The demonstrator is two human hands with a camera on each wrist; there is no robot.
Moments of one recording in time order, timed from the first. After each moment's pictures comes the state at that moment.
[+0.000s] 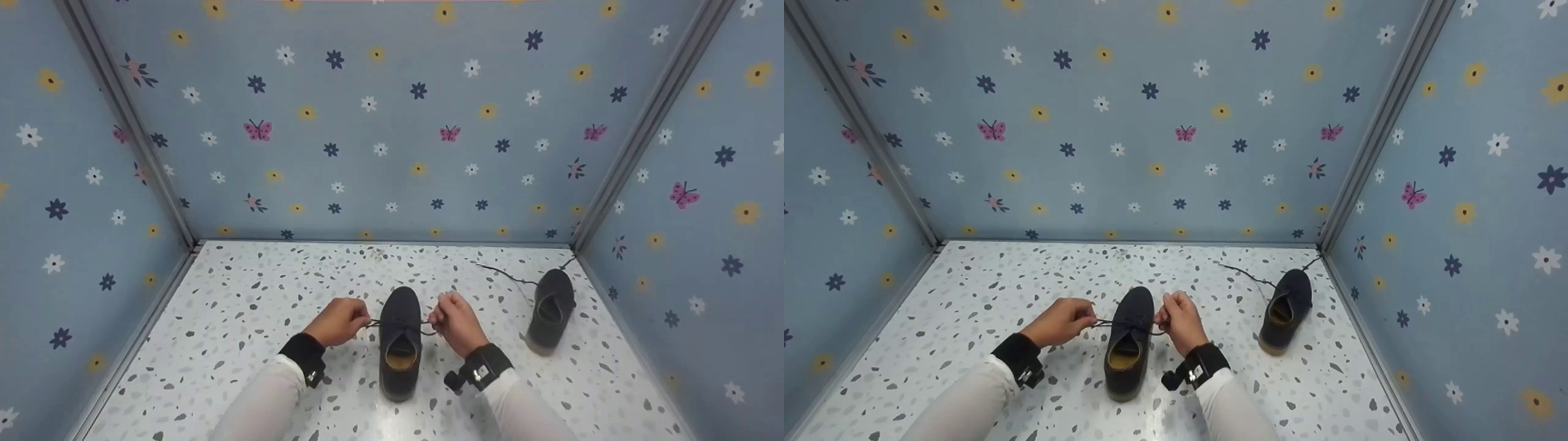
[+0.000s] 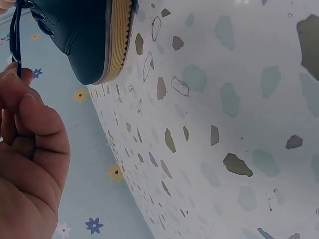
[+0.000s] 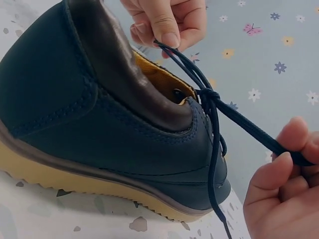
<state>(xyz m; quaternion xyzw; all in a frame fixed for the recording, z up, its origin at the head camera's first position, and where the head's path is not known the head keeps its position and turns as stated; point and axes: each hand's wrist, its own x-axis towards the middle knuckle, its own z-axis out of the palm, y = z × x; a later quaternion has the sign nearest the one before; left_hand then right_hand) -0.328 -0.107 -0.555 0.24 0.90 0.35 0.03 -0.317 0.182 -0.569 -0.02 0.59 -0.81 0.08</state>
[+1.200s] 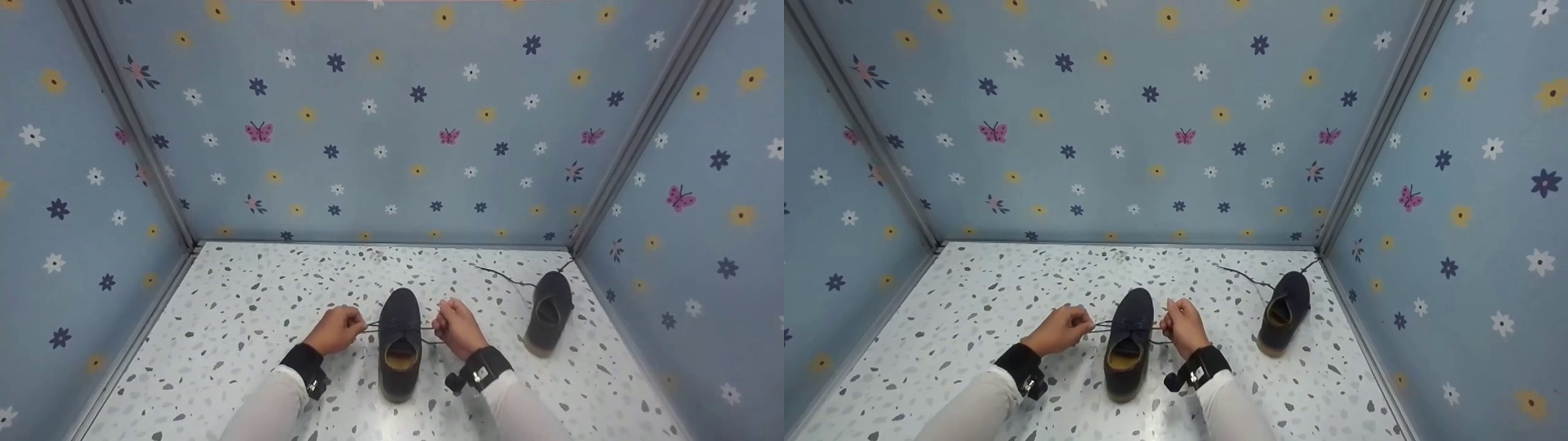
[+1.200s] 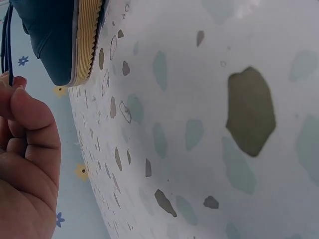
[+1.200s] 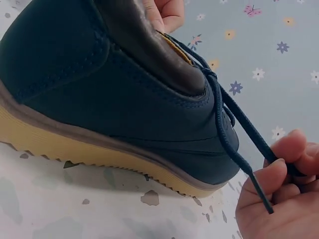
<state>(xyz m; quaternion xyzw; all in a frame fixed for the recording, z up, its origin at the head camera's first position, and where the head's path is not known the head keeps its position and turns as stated) -0.322 -0.111 -0.582 0.19 0.88 0.43 0.03 -0.322 0.191 -0.588 0.03 0.61 -0.79 0.08</state>
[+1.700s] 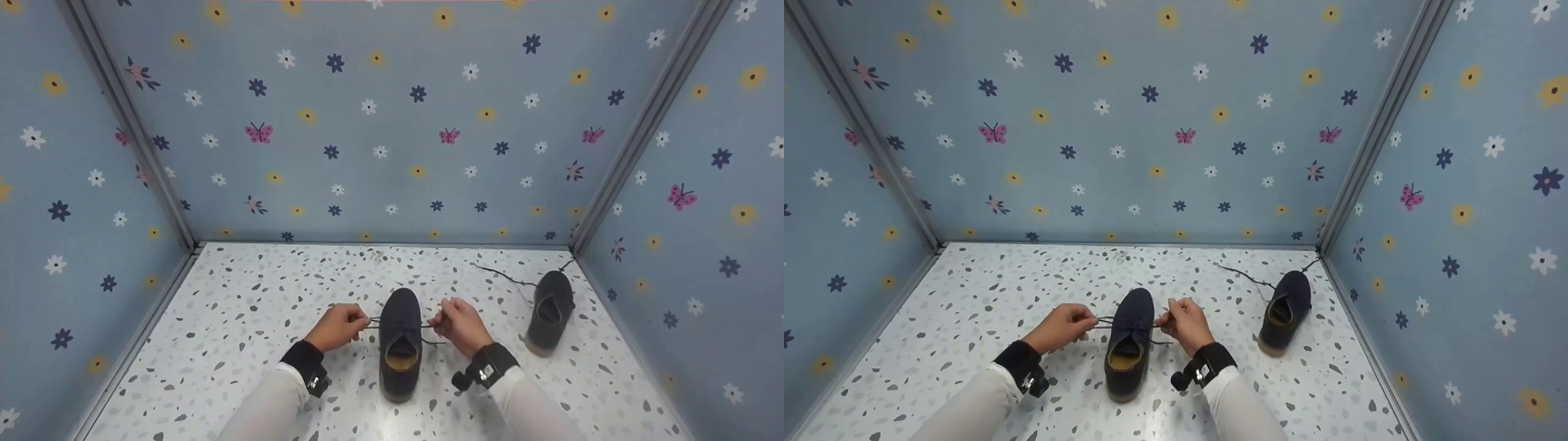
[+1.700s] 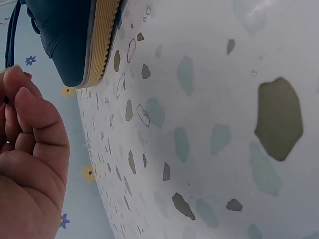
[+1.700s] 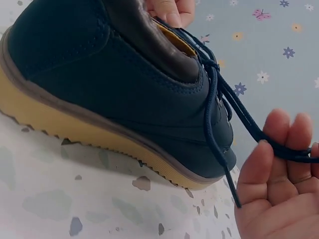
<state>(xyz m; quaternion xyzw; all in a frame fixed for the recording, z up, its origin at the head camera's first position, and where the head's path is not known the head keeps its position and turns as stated) -0.323 -0.110 -0.575 0.16 0.86 0.48 0.08 -0.322 0.200 -0.581 0.01 0.64 -0.77 0.10</state>
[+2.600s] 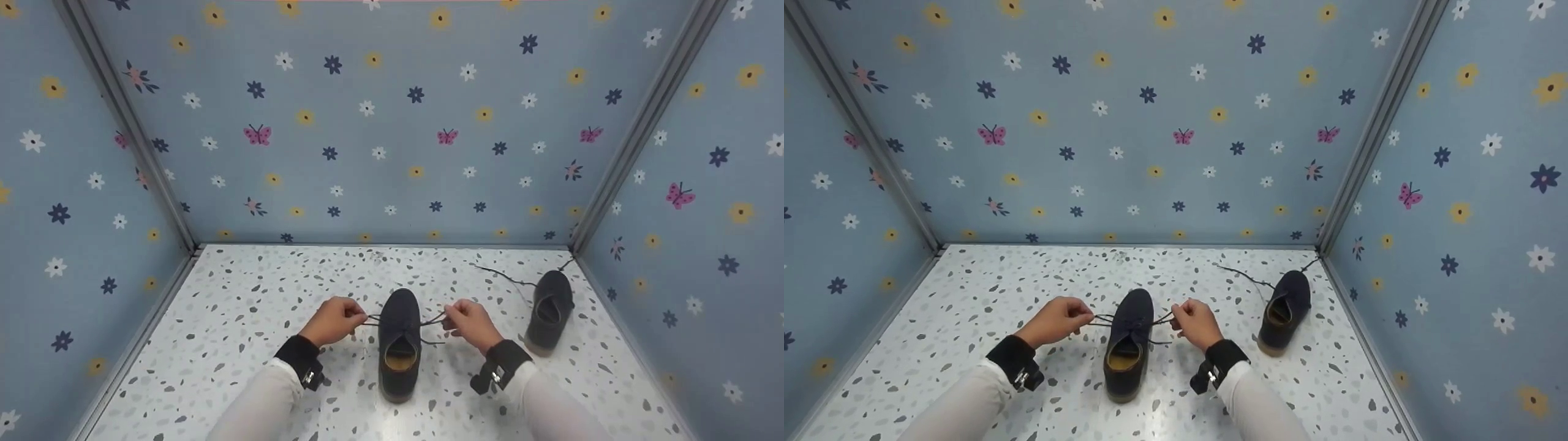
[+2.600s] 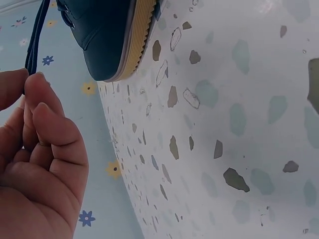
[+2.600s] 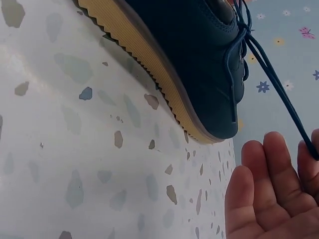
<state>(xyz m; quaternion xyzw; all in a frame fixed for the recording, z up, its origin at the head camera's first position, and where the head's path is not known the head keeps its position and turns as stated) -0.322 -0.114 -0.549 0.16 0.88 0.44 0.07 -0.322 0.221 -0.568 0.03 0.81 -0.58 0.06</state>
